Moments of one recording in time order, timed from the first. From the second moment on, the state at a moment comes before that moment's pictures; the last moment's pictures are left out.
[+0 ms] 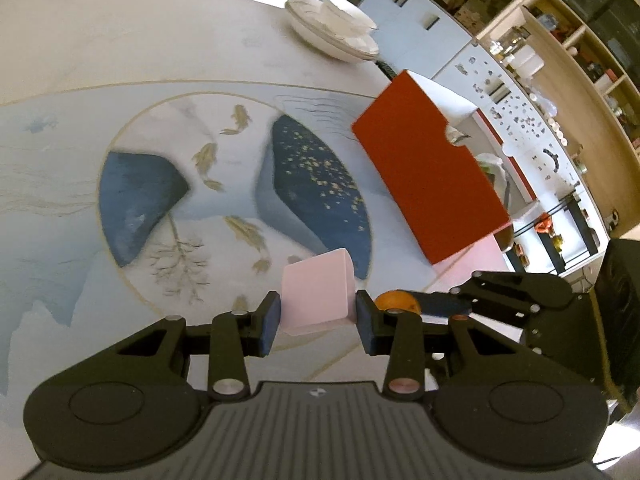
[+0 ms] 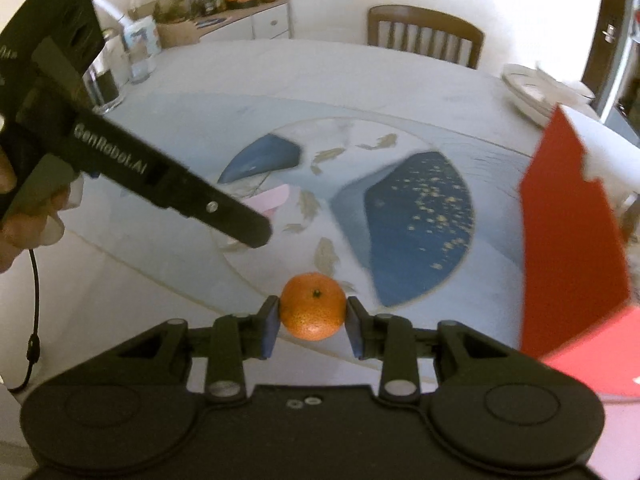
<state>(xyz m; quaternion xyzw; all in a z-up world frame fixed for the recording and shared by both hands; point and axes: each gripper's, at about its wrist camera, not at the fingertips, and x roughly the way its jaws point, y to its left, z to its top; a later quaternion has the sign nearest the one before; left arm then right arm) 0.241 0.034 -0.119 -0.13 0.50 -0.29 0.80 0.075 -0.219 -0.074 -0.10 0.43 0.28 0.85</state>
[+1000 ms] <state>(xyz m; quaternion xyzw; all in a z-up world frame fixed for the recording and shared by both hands) 0.218 -0.103 -0.041 -0.08 0.43 -0.36 0.82 0.071 -0.374 0.021 -0.03 0.37 0.21 0.91</state>
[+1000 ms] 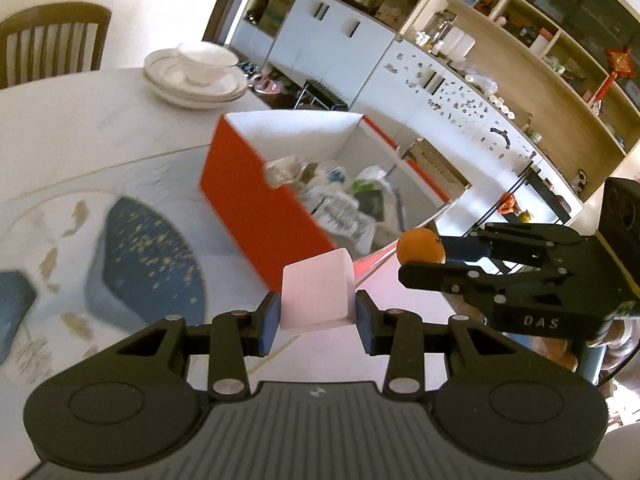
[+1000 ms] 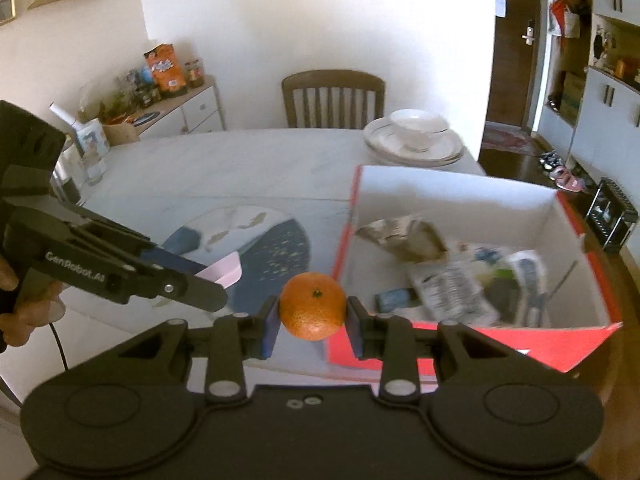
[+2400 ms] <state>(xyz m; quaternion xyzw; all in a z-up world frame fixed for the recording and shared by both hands) 0.323 -0.286 -0.061 0.03 0.46 -0.32 0.83 0.274 -0.496 -0.023 -0.04 0.43 0.17 0.89</state>
